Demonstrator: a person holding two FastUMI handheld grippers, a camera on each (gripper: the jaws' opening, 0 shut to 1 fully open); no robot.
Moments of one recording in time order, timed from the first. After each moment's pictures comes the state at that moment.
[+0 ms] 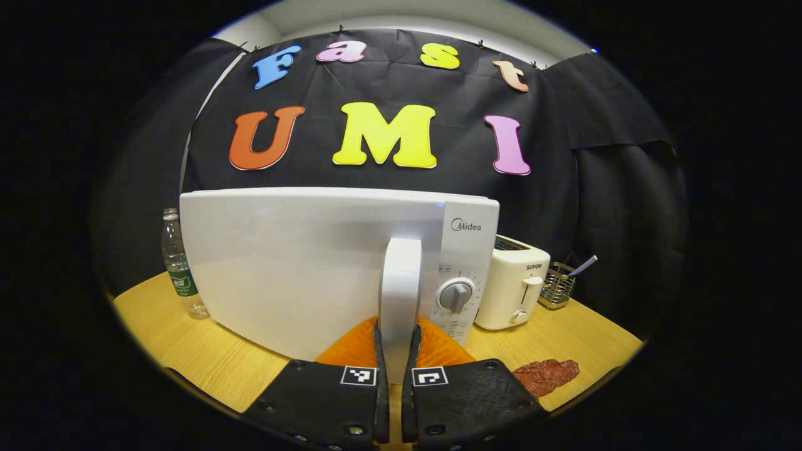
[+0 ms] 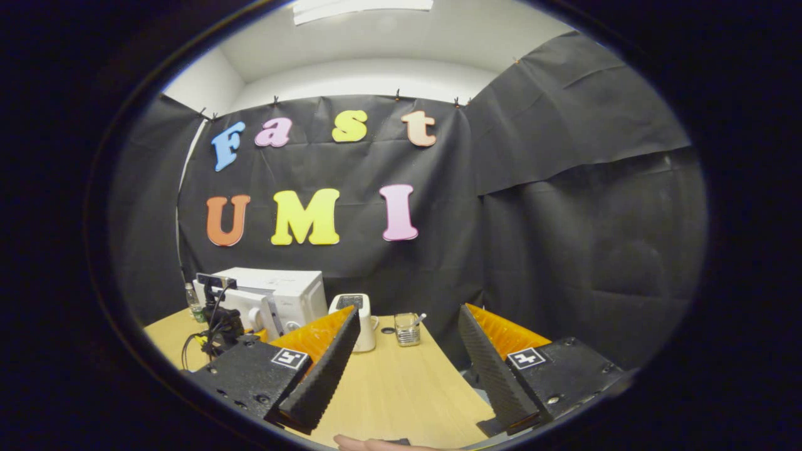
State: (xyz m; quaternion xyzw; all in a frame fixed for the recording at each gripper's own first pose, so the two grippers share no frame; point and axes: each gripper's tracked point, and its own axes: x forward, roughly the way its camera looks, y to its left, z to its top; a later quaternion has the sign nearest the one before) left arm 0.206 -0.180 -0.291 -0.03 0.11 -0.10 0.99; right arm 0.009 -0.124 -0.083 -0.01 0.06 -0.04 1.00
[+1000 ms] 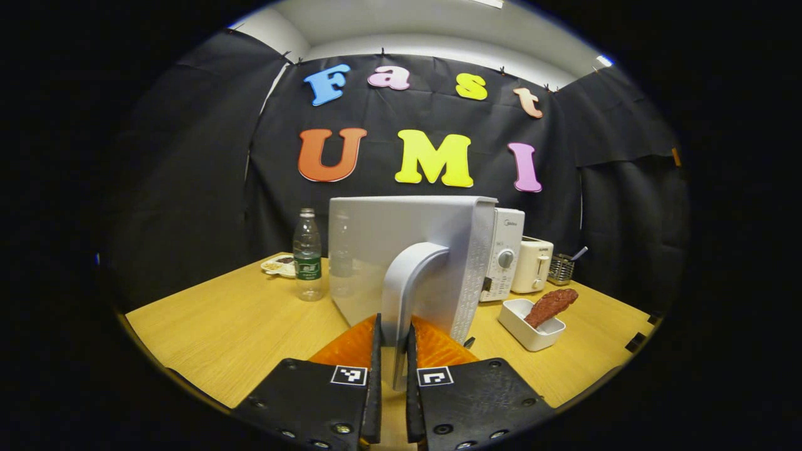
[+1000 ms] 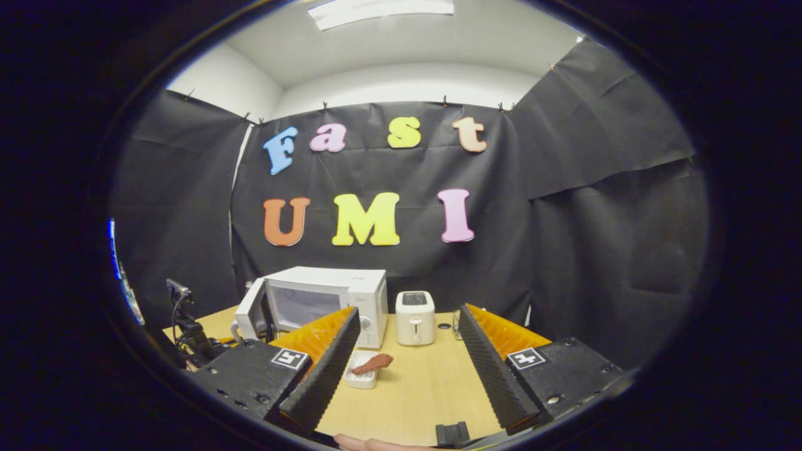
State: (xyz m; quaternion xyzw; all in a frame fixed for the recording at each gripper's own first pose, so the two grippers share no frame) left arm 0.043 0.025 -0.280 -0.03 0.09 -0.03 0.99; right arm -0.046 -0.010 -0.086 -0.02 0.06 0.07 1.00
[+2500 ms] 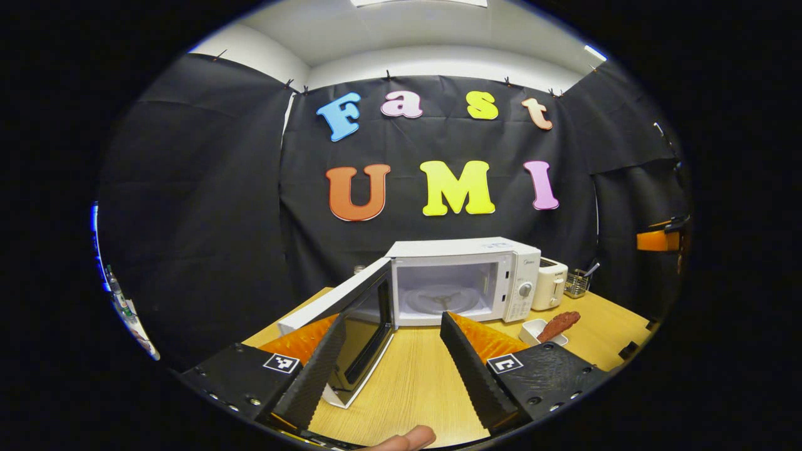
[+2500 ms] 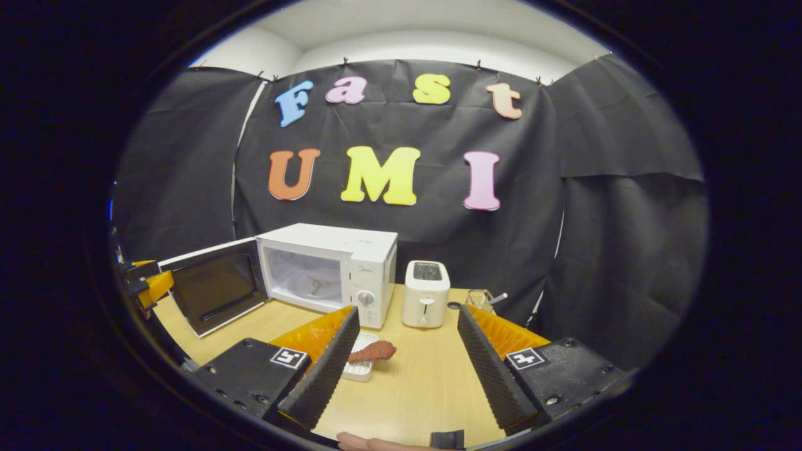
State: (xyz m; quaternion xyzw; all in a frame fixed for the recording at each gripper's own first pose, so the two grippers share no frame) left arm 0.012 0.061 -0.145 0.02 0.06 -0.01 1.00; right arm 0.057 0.019 -0.147 -0.07 0.18 0.10 0.98
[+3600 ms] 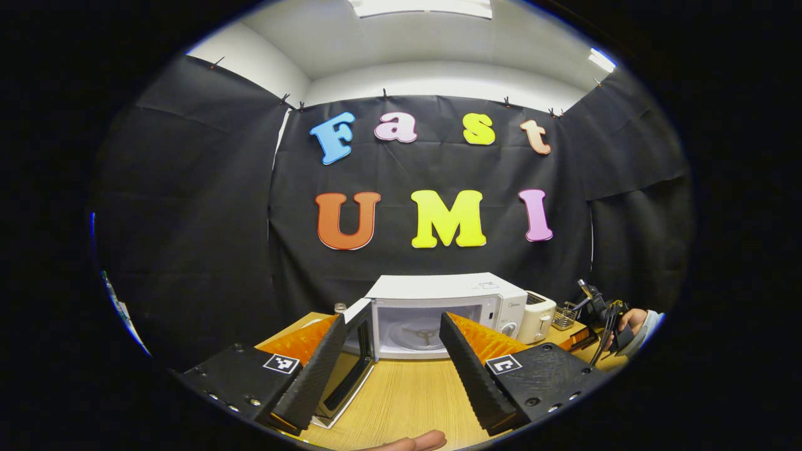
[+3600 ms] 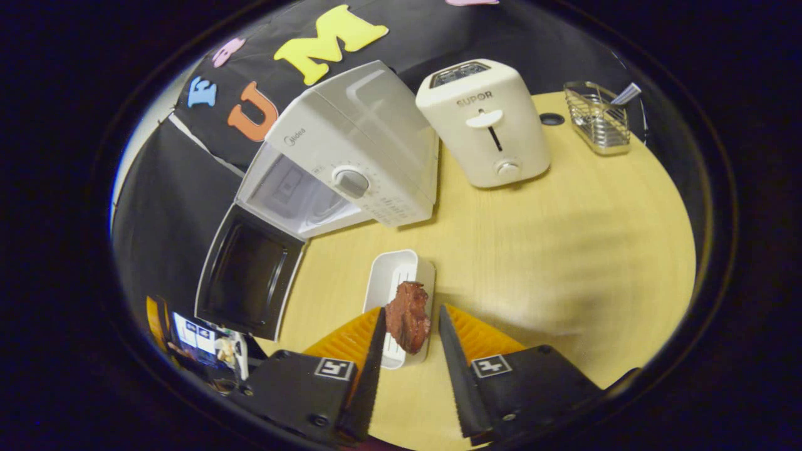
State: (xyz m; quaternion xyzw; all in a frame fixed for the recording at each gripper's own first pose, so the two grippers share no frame) left arm 0.032 0.031 -0.092 0.00 0.02 -0.01 1.00; right arm 0.160 0.065 -0.374 0.20 0.55 0.25 0.77
